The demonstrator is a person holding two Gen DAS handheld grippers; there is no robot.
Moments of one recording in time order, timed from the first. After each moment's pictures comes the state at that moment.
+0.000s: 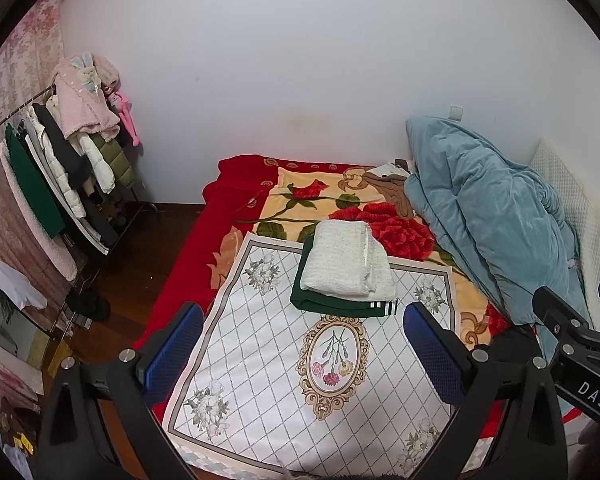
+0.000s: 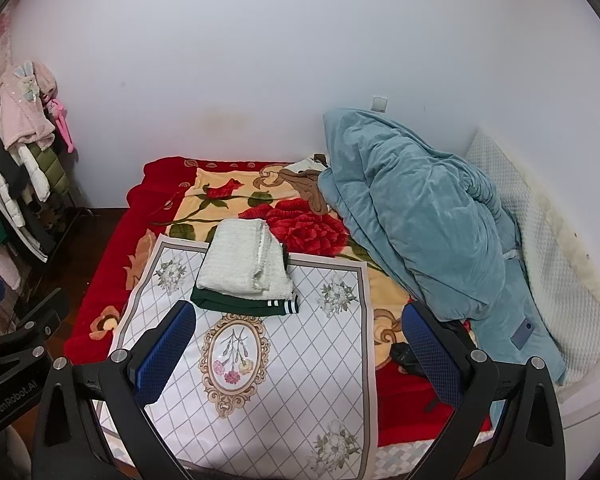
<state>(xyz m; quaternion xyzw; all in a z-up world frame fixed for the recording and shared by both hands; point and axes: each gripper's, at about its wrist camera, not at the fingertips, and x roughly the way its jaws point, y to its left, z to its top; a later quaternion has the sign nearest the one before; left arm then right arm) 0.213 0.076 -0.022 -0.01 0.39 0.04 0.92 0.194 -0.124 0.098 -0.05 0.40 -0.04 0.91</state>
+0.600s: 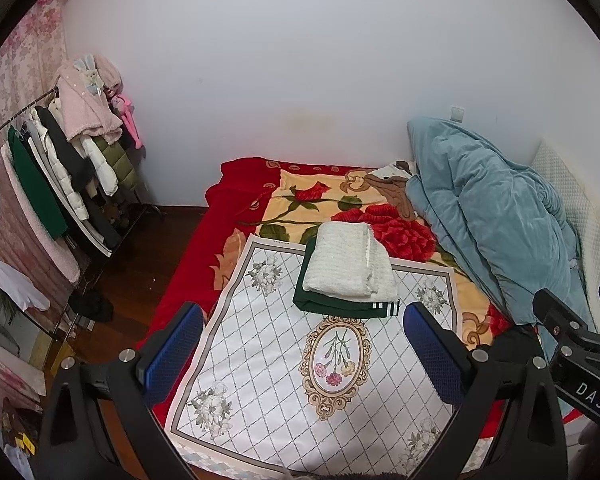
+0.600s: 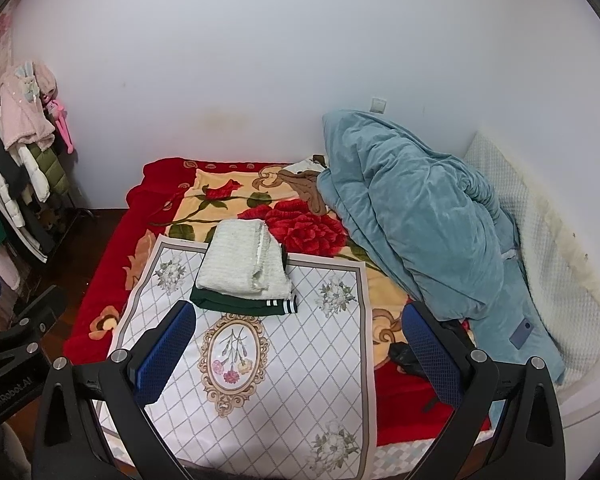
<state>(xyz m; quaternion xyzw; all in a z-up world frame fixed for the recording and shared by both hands) 0.200 0.081 -0.016 -0.01 0.38 0.04 0.92 0.196 -0.119 0.102 -0.06 0.40 -0.04 0.91</state>
